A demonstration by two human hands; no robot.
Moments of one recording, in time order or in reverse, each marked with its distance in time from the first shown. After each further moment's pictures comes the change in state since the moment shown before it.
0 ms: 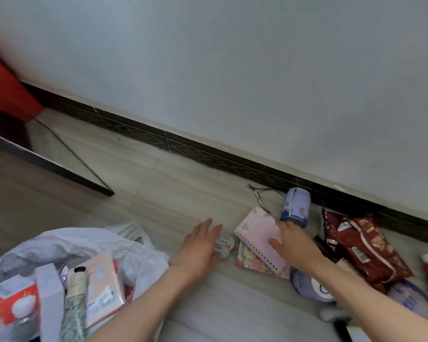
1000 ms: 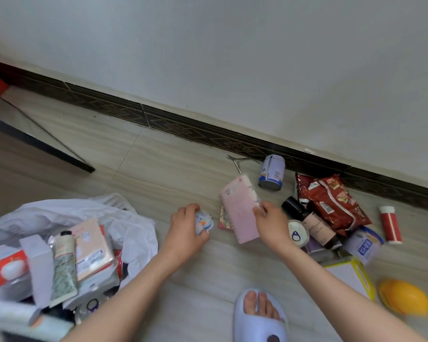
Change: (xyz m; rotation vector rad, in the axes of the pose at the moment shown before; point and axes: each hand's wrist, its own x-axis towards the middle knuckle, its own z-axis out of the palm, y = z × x) left_hand -0.040 0.026 0.019 -0.440 0.241 -0.149; right_hand -0.053 -0.020 0.030 0.712 0.302 0.240
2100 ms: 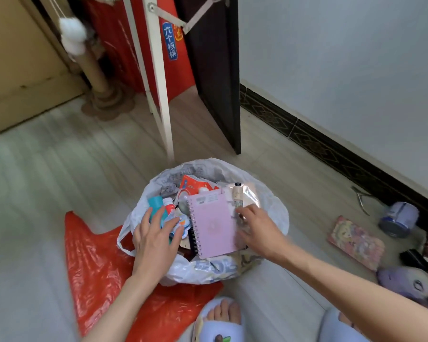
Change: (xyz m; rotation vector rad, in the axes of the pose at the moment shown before) left_hand -0.249 -0.185 -0.158 0.315 0.582 -0.387; right_hand -0.179 -0.154 0.155 -0.493 -0.562 -0.883
